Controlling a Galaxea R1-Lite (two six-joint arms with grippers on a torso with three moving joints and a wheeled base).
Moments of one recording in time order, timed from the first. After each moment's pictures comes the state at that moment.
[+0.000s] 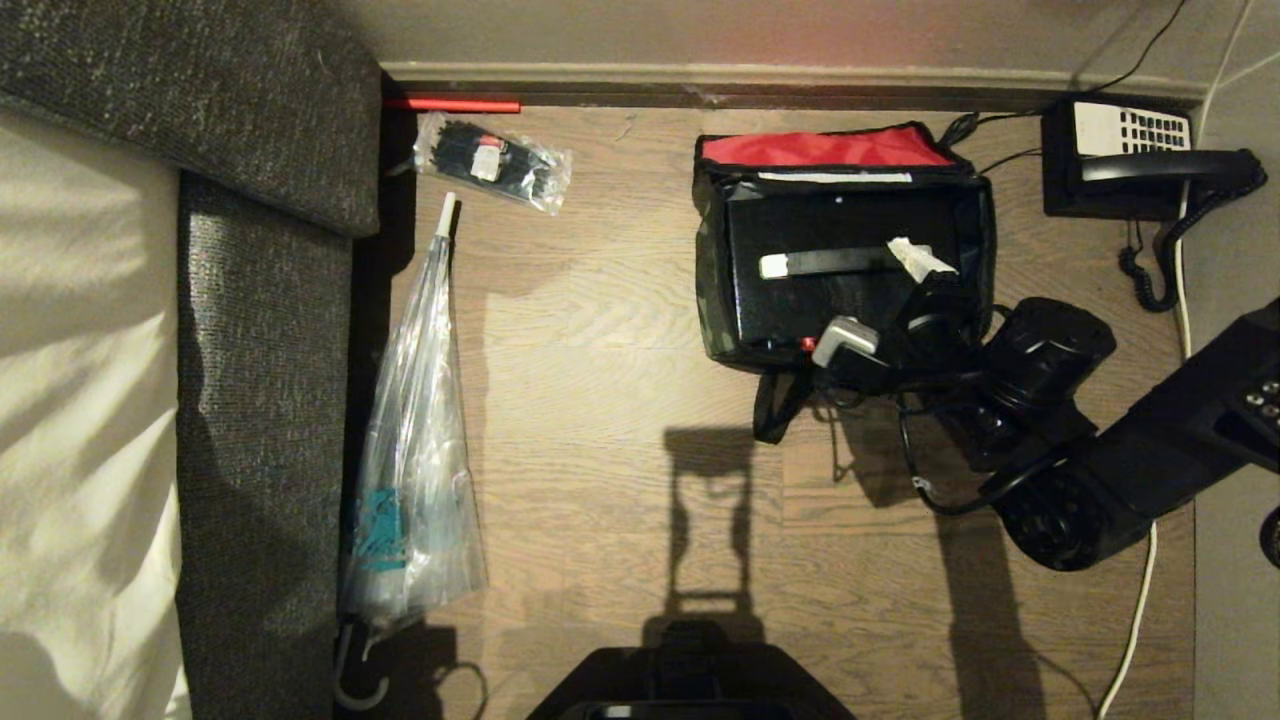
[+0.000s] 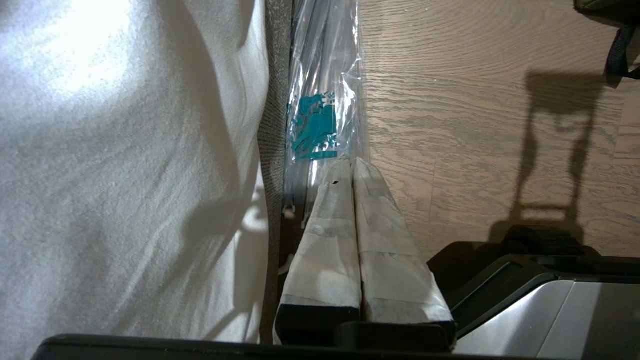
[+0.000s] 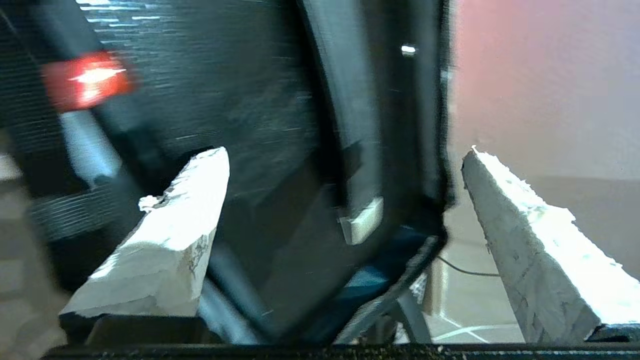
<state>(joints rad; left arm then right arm) 0.00 0.00 0.00 0.00 0.00 0.01 0.33 2.08 -0.86 -1.52 -0.18 -1.49</state>
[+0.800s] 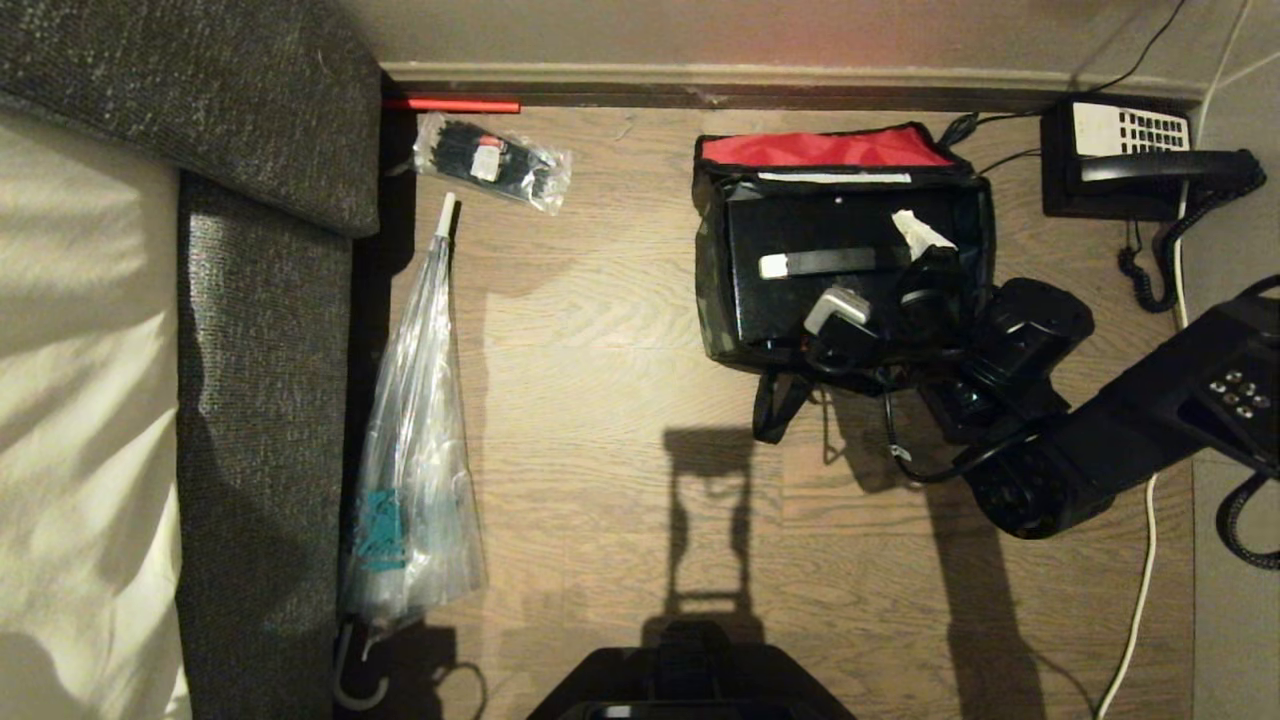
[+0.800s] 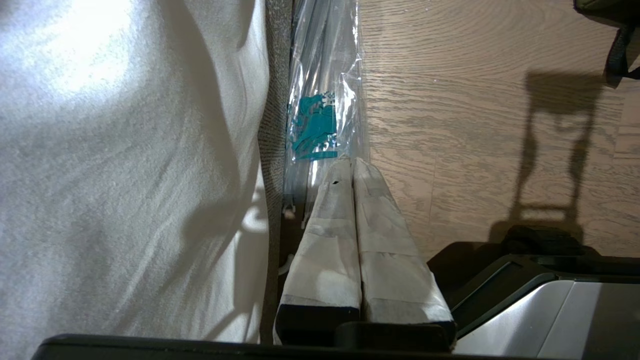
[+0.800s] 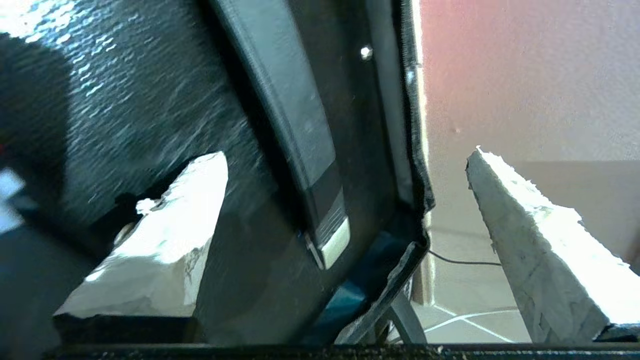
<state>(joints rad) 0.00 0.00 0.00 0.00 0.00 0.01 0.33 2.14 -0.99 -1.52 -0.22 -1.46</state>
